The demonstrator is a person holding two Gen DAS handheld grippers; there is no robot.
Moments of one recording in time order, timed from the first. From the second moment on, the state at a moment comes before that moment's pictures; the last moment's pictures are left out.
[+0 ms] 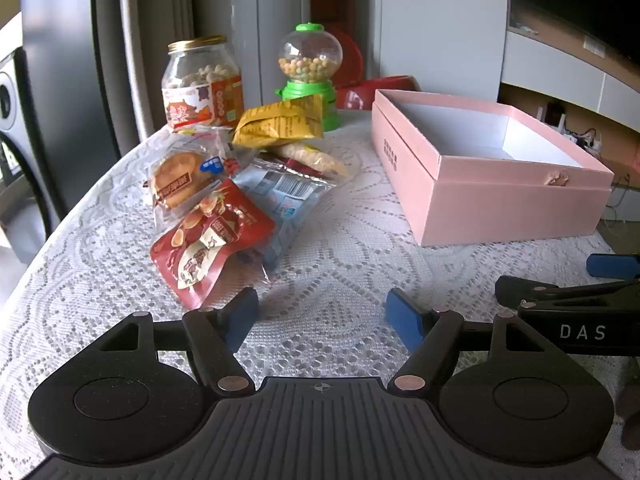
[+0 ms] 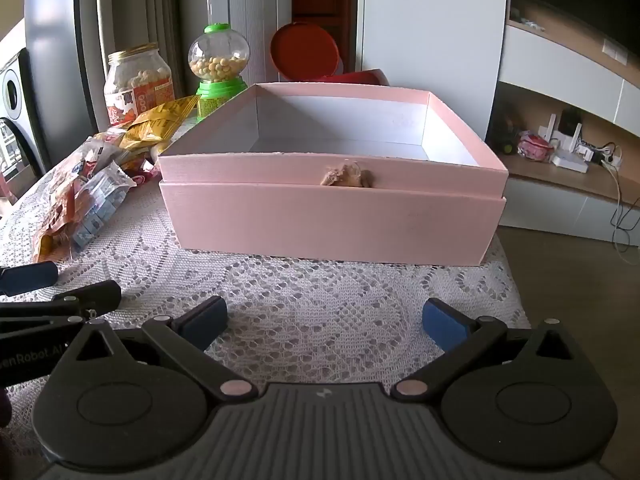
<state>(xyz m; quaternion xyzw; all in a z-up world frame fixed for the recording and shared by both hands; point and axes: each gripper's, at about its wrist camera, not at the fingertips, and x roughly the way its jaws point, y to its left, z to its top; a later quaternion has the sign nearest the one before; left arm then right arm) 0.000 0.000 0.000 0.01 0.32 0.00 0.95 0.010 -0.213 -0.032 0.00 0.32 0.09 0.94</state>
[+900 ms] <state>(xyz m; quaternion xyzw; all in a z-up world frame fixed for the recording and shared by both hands) 0.000 0.000 0.000 0.01 0.32 0.00 0.95 0.011 -0.213 -0.032 0.00 0.32 0.09 0.94</state>
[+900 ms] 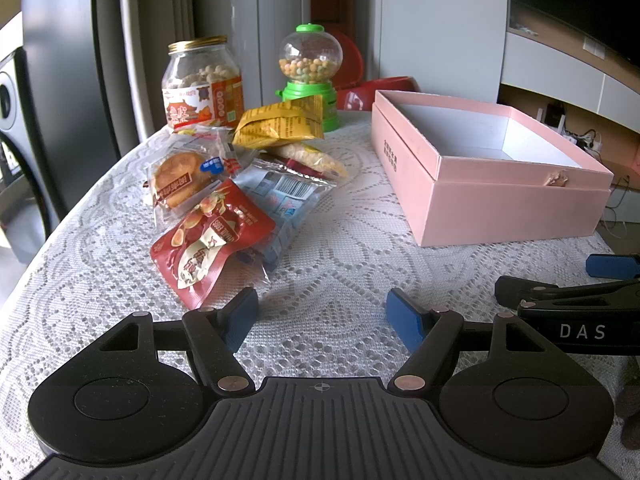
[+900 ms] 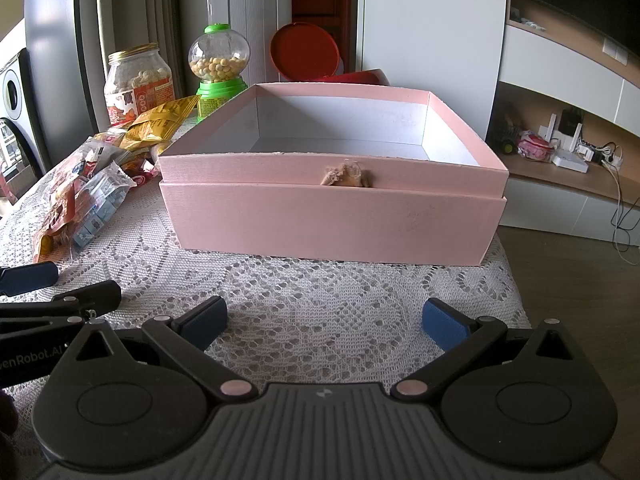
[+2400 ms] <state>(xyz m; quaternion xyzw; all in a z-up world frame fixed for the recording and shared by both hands) 0.000 -0.003 0.000 0.01 0.32 0.00 0.95 0.013 -0.215 -0.030 0.00 0.32 0.09 0.94</state>
